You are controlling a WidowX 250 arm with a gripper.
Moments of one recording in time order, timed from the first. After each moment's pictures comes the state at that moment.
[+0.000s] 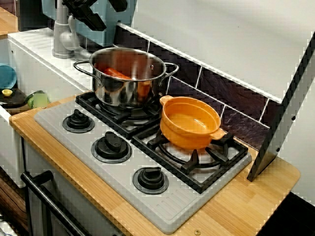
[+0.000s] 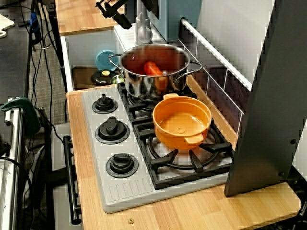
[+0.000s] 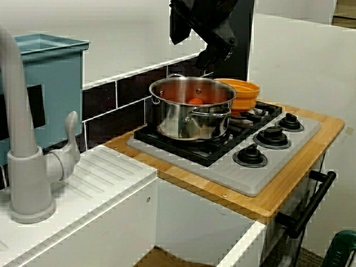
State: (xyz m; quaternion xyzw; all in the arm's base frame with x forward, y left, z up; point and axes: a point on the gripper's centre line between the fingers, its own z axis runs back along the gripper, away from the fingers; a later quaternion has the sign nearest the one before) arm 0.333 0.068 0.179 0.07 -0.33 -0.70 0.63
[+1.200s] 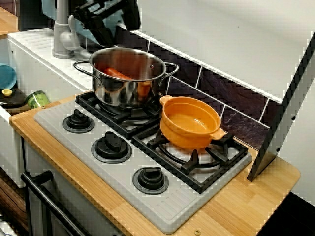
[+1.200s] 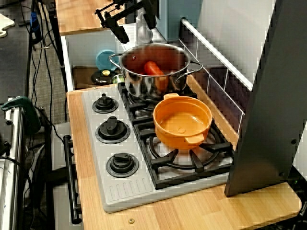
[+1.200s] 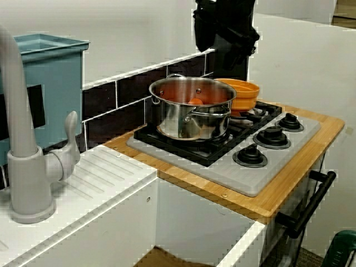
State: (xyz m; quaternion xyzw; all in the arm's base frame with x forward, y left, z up) arm 0.321 0.016 0.168 0.01 -0.26 -0.73 0.64
